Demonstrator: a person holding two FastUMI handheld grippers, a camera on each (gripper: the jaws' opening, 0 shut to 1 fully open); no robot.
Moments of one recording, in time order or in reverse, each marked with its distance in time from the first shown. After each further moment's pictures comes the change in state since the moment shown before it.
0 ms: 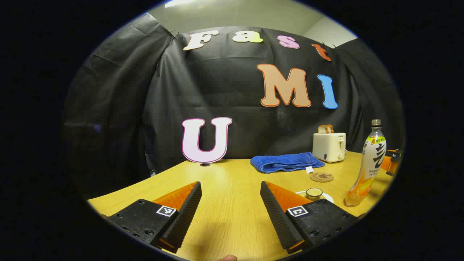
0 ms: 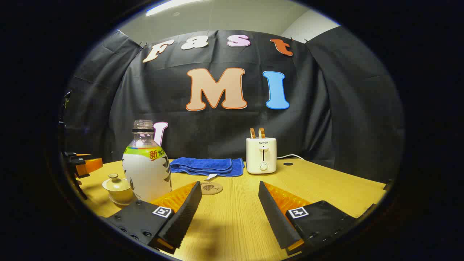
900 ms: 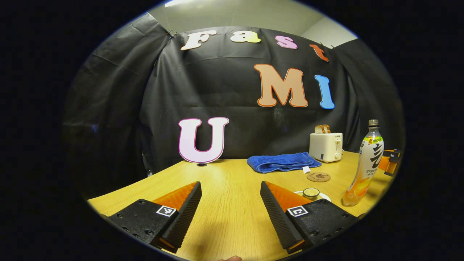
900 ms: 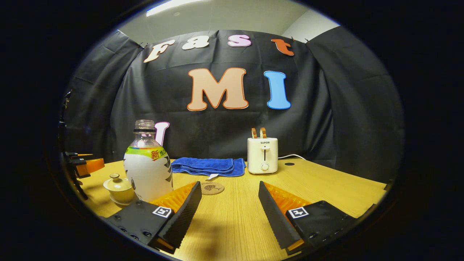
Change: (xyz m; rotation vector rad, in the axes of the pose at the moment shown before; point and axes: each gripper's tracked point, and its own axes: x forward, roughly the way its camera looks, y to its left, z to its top) left arm 0.000 -0.002 -0.001 0.000 -0.001 -0.013; right arm 0.001 0.001 -0.002 0.000 -0.002 0.012
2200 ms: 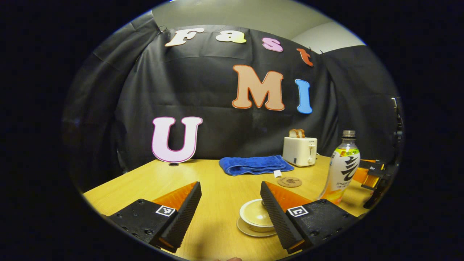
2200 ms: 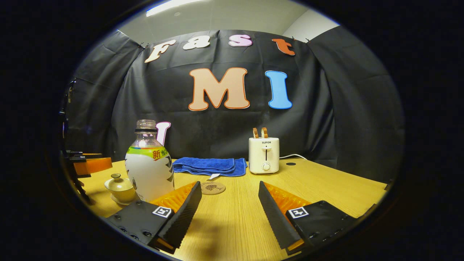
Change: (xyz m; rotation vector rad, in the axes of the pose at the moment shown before) left arm -0.003 -0.078 0.011 -0.053 0.017 -0.223; right arm 0.001 0.002 0.000 0.001 0.001 0.012
